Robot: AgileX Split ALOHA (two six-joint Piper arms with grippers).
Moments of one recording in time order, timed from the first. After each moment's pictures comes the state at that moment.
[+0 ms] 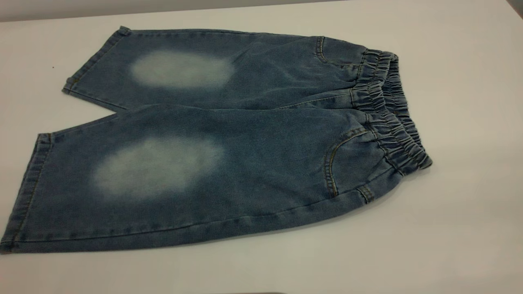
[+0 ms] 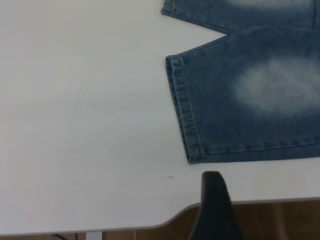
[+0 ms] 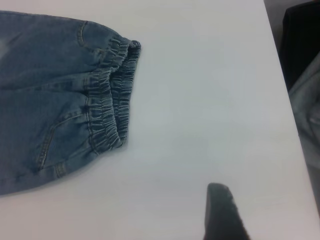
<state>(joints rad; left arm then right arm) 0.00 -0.02 -0.49 0.00 1.13 0.04 0.09 -0.01 -0.47 0.01 1.13 0.08</state>
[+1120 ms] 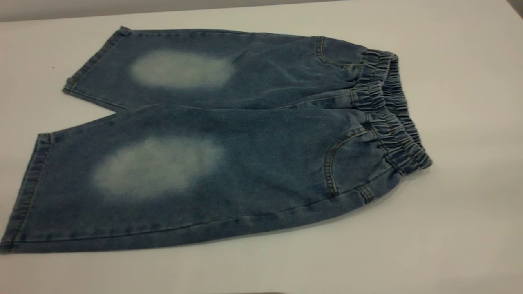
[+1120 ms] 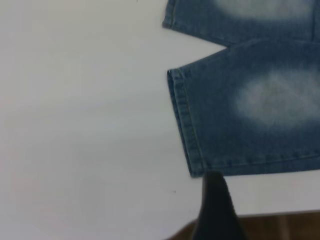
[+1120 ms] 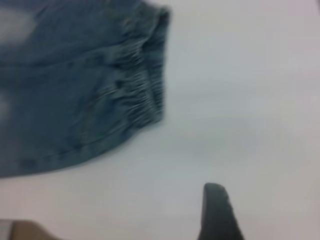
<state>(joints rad) 0.00 0.10 -0.54 0.00 1.06 0.06 0.09 0.22 -0.48 0.15 1.06 0.10</state>
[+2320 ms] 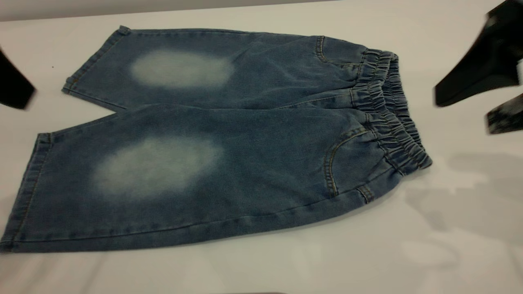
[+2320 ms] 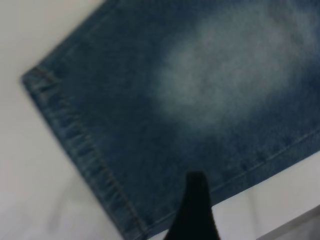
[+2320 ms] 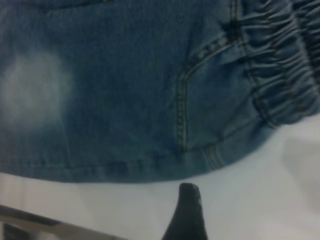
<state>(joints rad) -0.08 1.35 -0.67 -0.37 0.54 0.57 0.09 1.54 -0.50 1.32 0.50 -0.91</state>
